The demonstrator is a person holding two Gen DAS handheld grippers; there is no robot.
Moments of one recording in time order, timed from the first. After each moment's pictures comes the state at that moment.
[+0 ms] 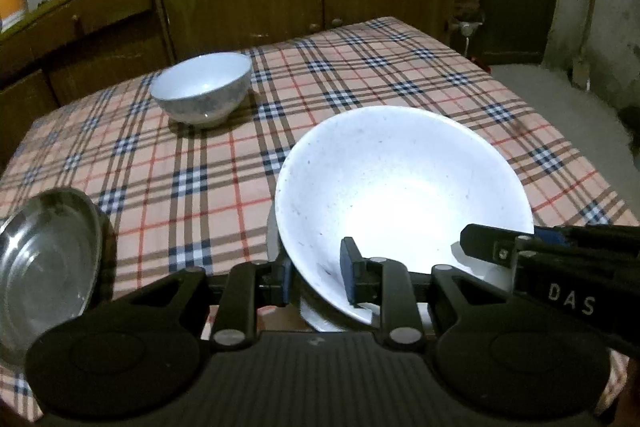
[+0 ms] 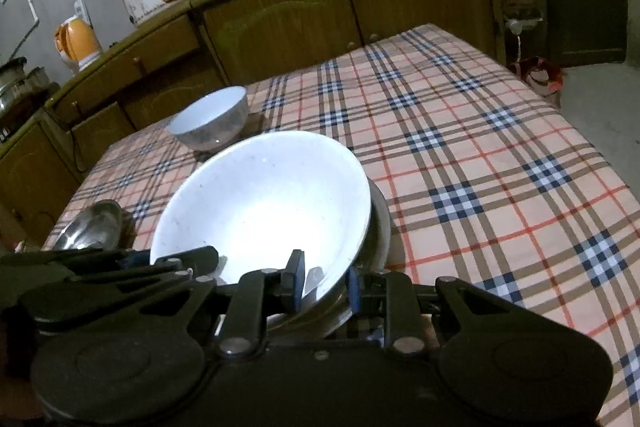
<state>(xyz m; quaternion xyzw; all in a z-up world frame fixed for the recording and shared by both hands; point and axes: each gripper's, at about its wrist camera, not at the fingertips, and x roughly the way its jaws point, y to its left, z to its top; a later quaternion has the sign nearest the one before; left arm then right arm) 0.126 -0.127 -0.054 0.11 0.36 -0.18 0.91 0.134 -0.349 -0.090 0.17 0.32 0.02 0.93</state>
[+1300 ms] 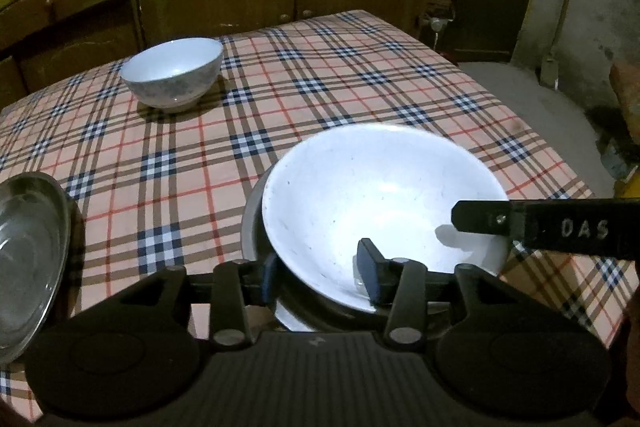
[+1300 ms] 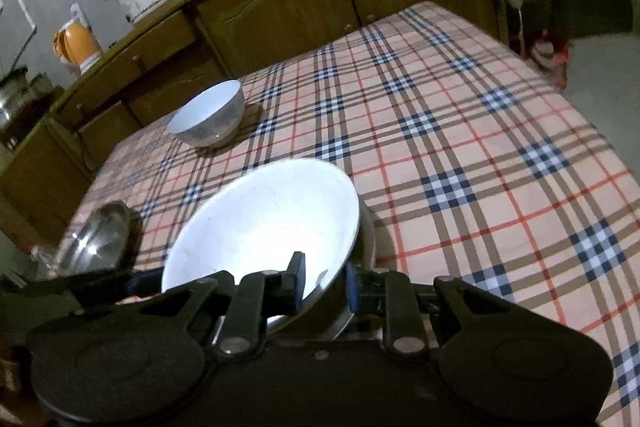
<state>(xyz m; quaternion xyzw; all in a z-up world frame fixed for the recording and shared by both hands) 0.119 -0.119 -0.057 0.08 0.38 -0.24 0.89 0.132 -0.373 -0.085 0.21 0.35 0.05 0.91</state>
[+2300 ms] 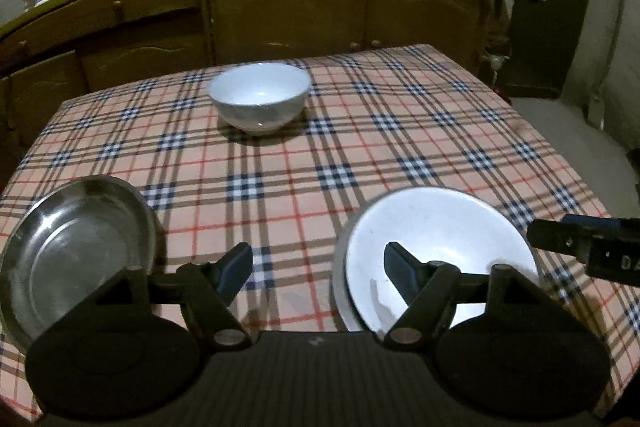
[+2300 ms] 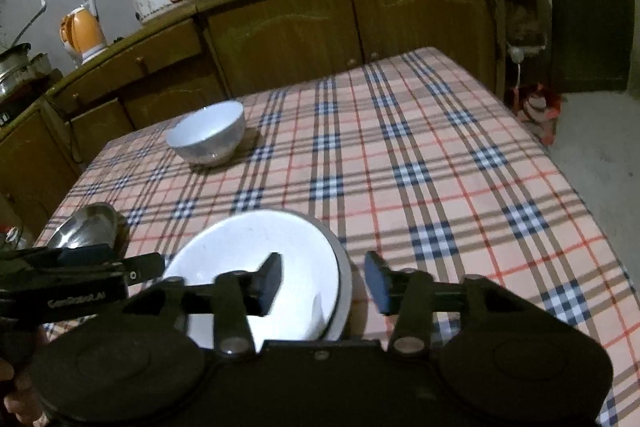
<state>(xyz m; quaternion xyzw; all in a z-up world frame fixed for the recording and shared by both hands) 0.132 -0.084 -0.030 0.06 0.35 -0.15 0.92 0.129 -0.358 -0.059 0.13 0.31 0.03 0.94</state>
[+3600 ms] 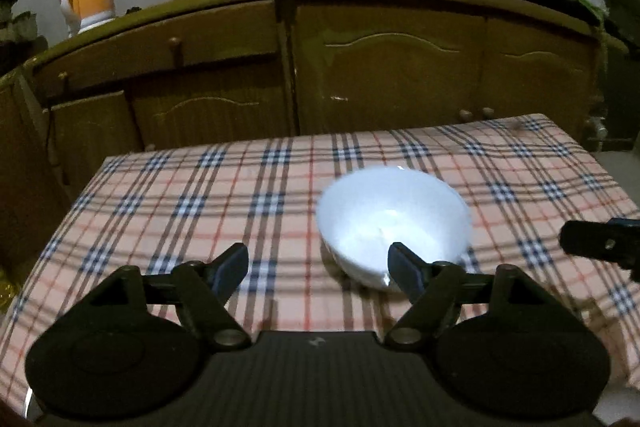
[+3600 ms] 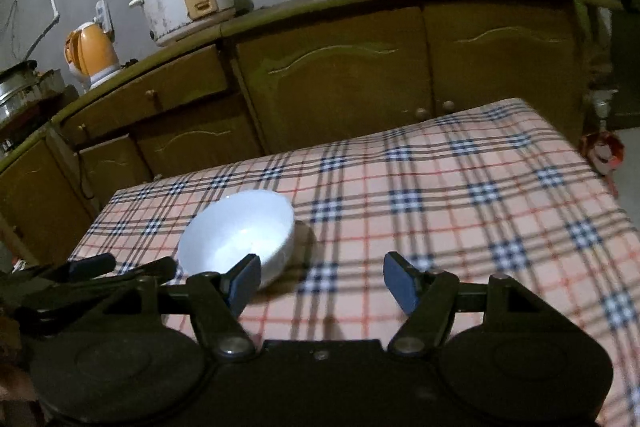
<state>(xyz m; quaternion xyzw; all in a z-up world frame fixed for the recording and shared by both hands) 0.292 -0.055 -0.014 0.06 0.30 -0.05 0.95 0.321 -0.296 -0.028 0.13 0.29 0.08 0.95</state>
